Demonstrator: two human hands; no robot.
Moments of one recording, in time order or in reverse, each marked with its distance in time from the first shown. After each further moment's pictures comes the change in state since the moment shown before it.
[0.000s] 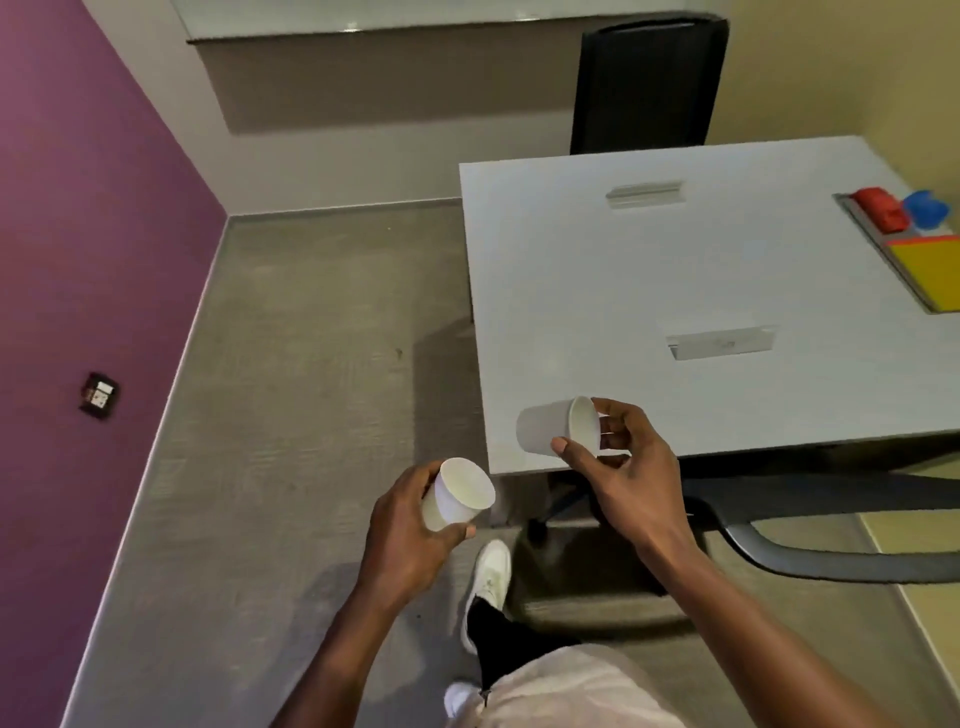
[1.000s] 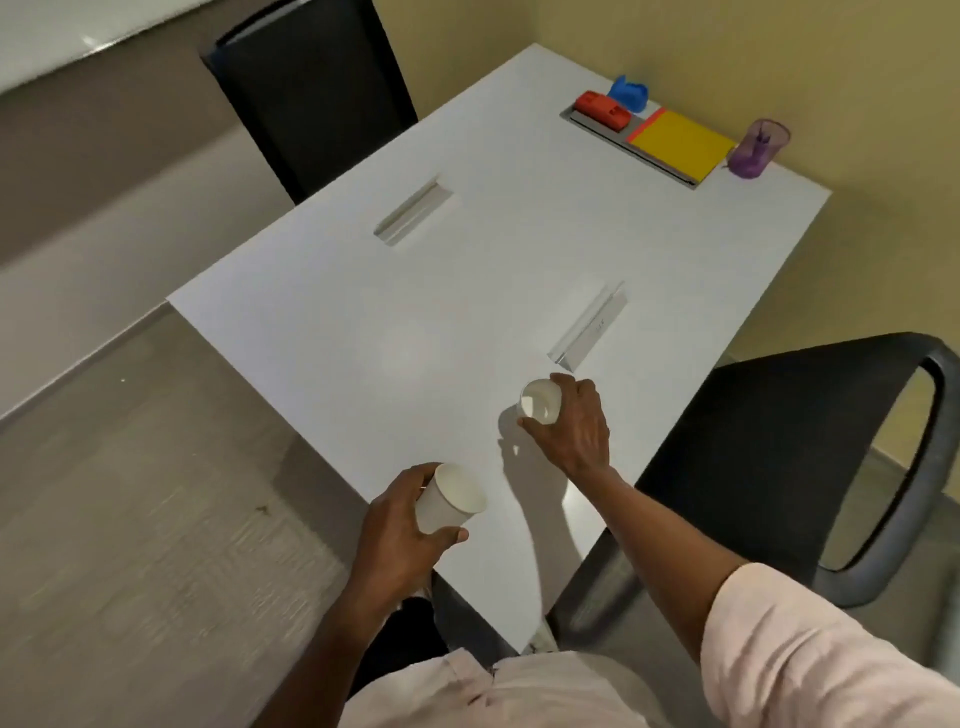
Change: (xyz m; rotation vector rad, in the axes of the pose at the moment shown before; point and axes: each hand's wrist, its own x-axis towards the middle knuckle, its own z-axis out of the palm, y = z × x) left_hand 0.369 0.072 0.057 0.180 -0.713 0.298; right_hand 0.280 0.092 0.041 -0.454 0.493 0.485
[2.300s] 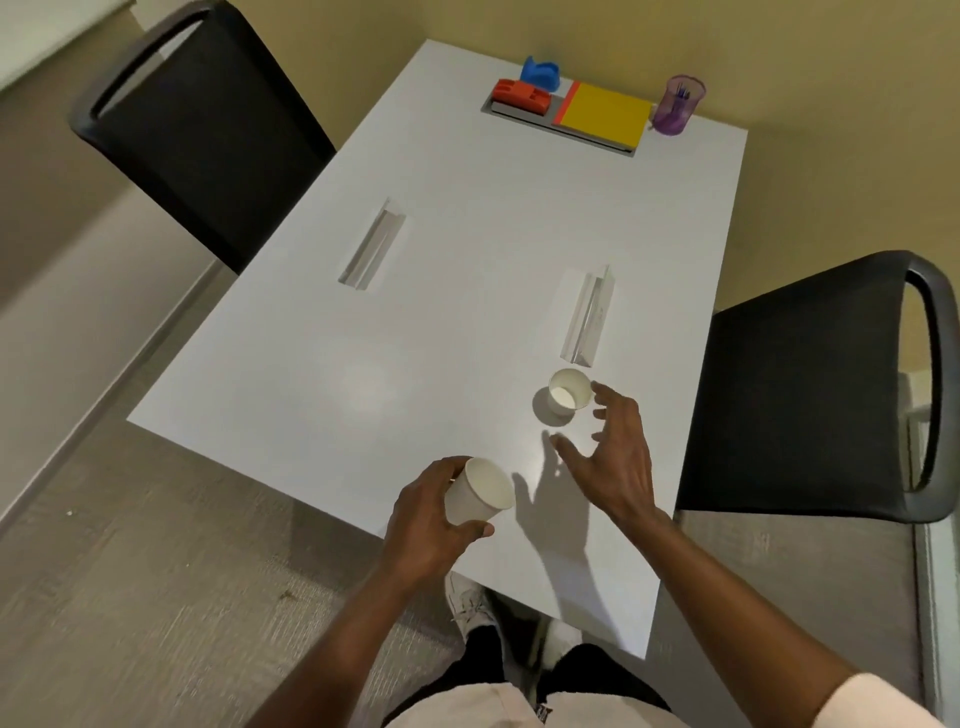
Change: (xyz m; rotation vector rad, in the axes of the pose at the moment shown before) left_hand 0.123 -0.026 -0.097 0.127 -0.360 0.228; right_hand -0.044 -0.069 0.033 0.205 0.329 0.184
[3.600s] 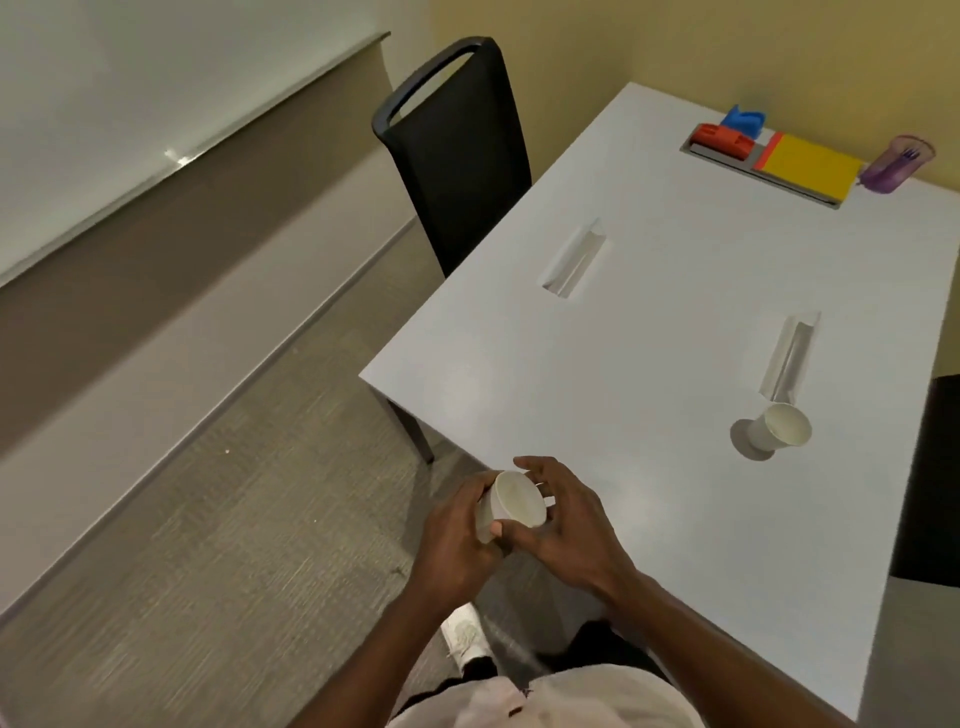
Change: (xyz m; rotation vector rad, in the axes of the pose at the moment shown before) left_hand -0.095 -0.144 -0.187 -0.103 0.248 0.038; right_hand -0.152 -0.262 0.165 0.213 -0.560 -0.201
